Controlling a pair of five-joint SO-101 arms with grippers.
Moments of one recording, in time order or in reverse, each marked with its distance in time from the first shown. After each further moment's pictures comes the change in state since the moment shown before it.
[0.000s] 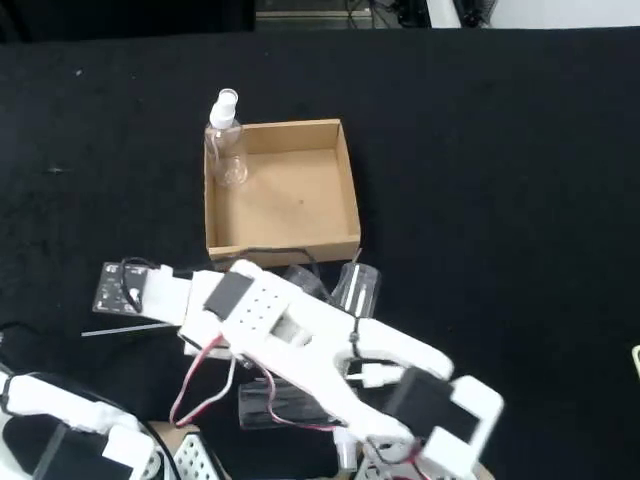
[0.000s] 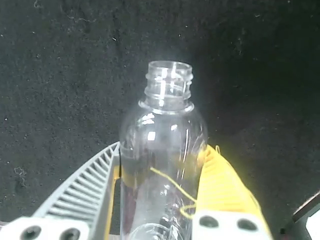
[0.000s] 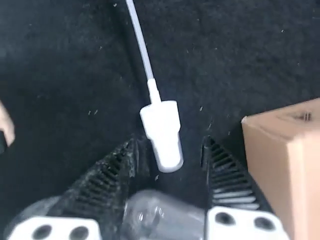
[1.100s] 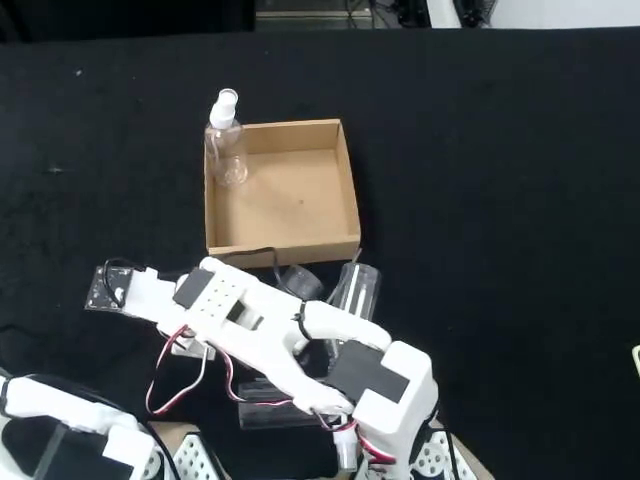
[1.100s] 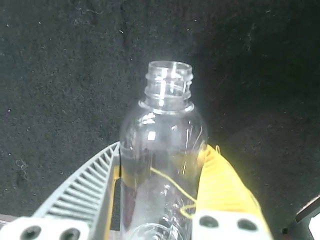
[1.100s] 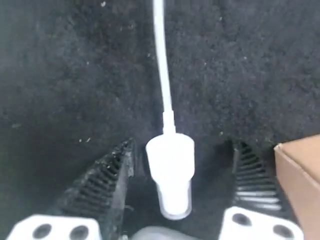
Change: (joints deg) left arm -1.6 0.0 0.0 -0.5 0.0; right arm -0.9 16.6 -10.3 1.1 -3.0
